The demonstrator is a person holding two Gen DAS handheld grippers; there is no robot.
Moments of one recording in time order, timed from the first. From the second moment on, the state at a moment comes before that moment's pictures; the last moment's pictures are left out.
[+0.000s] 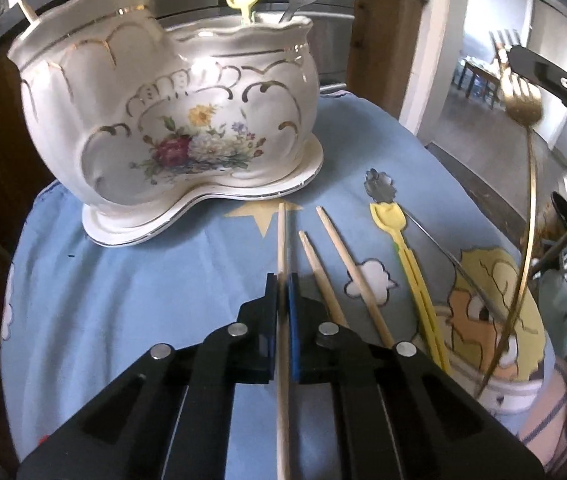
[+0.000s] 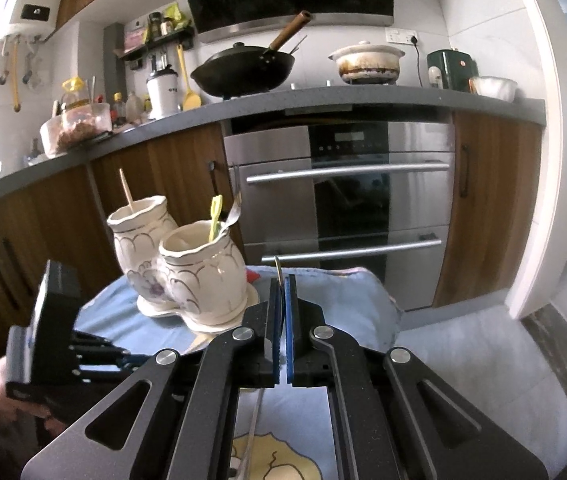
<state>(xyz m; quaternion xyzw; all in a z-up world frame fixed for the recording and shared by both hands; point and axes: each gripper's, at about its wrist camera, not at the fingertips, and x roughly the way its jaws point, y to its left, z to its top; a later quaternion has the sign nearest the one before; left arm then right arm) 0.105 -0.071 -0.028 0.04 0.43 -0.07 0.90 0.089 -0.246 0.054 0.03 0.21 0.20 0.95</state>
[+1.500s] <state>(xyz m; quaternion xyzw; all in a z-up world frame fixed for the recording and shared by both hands) 0.033 0.027 0.092 0.02 0.16 -0.14 0.98 0.081 -0.170 0.127 0.03 0.07 0.15 0.99</state>
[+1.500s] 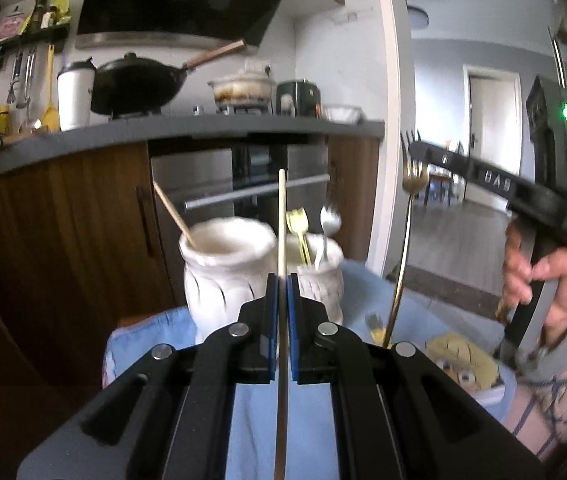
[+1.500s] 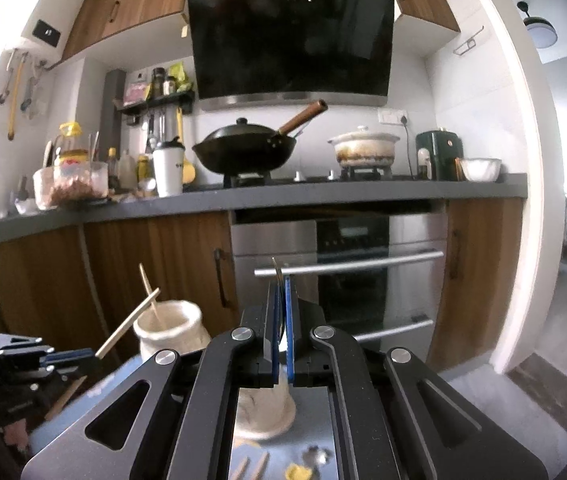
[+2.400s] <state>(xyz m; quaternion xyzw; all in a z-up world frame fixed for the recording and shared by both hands) 0.168 0.017 0.115 -0.01 0.06 -0.10 0.99 0.134 -0.185 0.136 0.09 -0.02 0.05 0.99</state>
